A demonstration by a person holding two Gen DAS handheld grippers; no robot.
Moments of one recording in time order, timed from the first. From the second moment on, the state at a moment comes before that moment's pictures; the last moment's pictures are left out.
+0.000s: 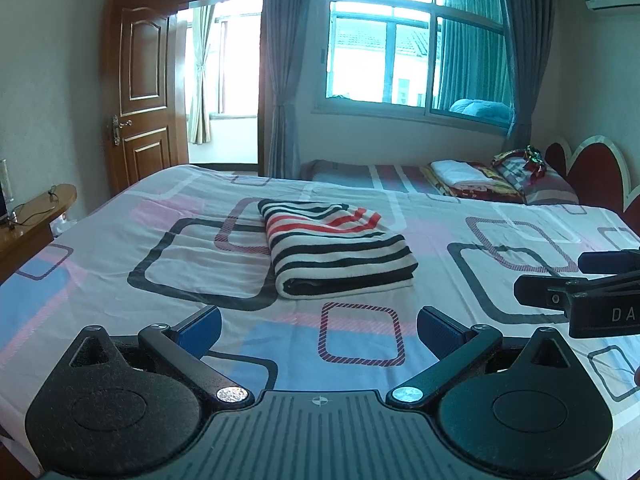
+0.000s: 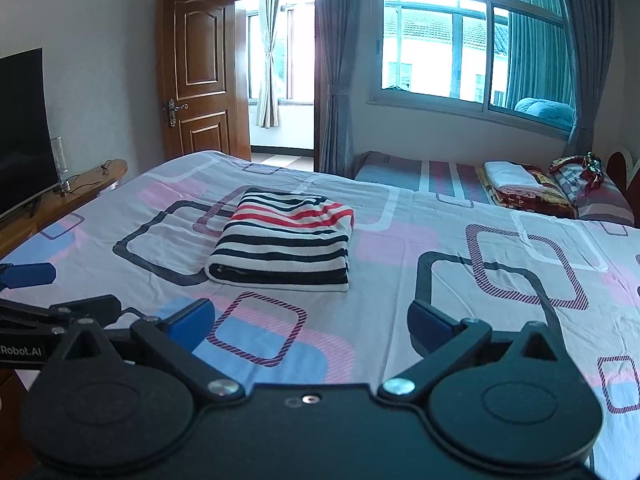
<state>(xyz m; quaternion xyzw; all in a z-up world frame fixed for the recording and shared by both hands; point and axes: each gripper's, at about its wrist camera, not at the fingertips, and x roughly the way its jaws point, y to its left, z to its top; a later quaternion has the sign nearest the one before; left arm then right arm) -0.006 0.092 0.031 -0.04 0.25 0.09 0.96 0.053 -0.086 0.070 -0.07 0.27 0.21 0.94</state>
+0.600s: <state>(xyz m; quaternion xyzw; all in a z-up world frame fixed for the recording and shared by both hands) -0.002 0.089 0.034 -0.03 0.24 0.10 0.97 0.055 -0.087 0.074 -0.07 0.26 0.21 0.94</state>
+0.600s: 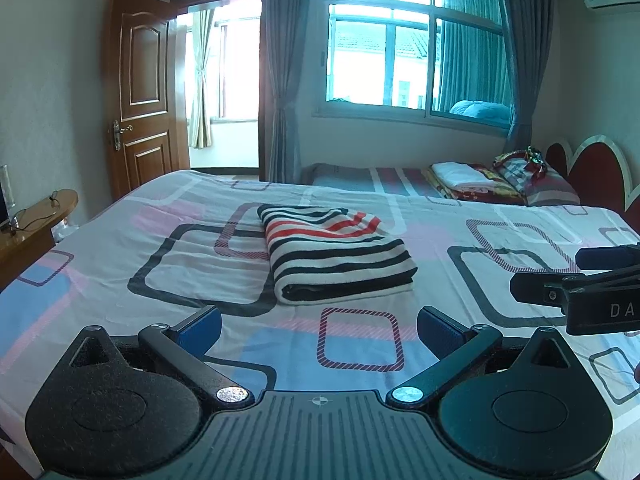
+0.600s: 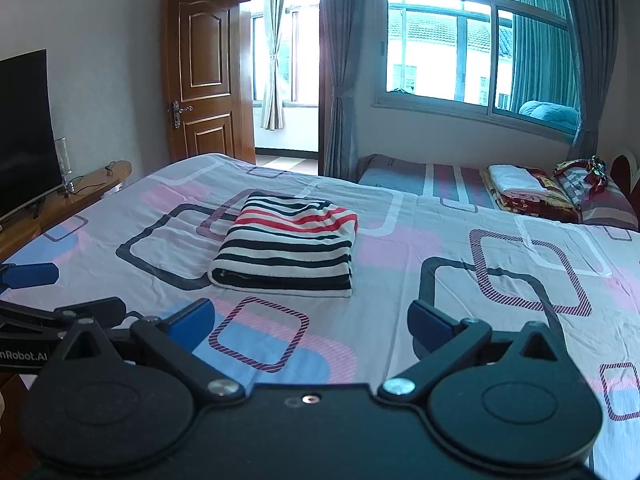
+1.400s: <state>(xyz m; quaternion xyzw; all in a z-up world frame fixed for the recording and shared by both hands) -0.002 0.086 0.034 -0.03 0.24 0.10 0.97 0.058 -0.090 0.077 -0.07 0.26 0.22 0.94</state>
